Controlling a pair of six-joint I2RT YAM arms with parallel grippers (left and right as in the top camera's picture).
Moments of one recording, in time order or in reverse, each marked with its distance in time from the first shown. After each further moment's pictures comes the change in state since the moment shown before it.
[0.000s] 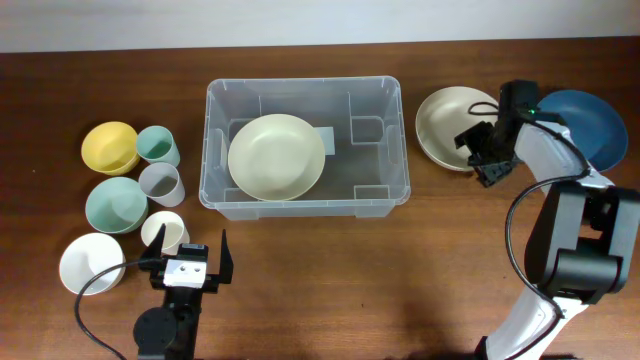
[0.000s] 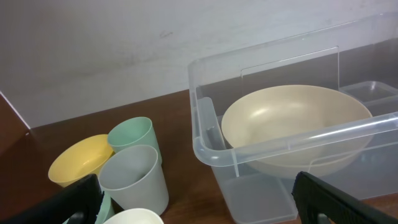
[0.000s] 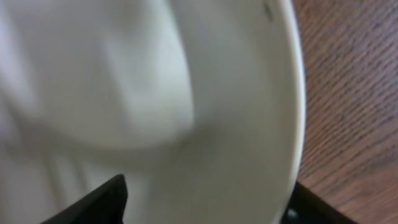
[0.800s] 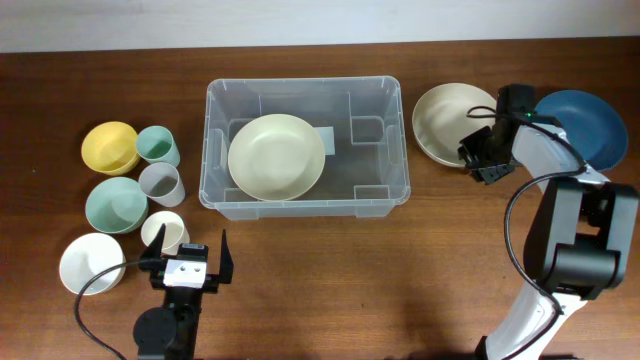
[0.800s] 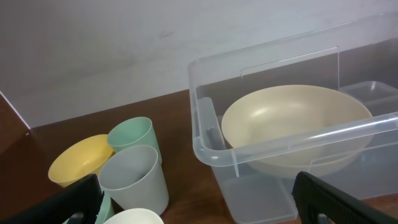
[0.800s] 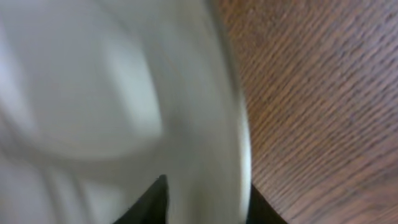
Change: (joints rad) left arm 0.000 0.000 0.000 0.000 0.000 0.000; right arm 0.000 0.029 -0.007 0.021 0.001 0.021
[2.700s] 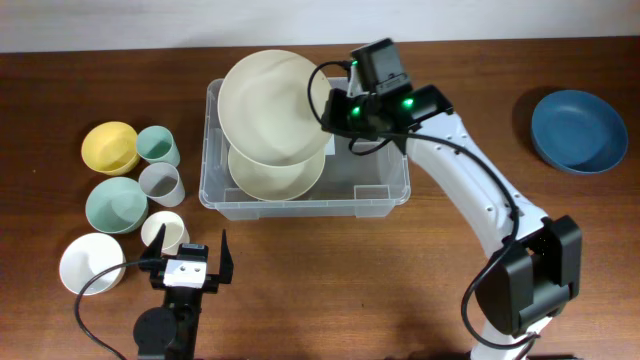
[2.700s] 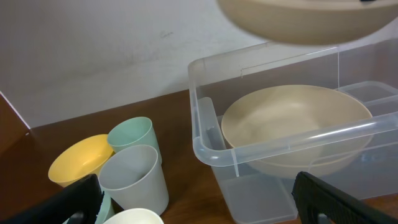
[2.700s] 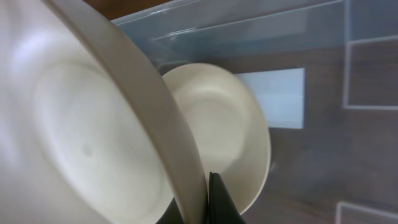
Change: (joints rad) left arm 0.000 0.000 0.000 0.000 0.000 0.000; right arm 0.604 -0.132 0.327 -0.024 -0.139 -0.291
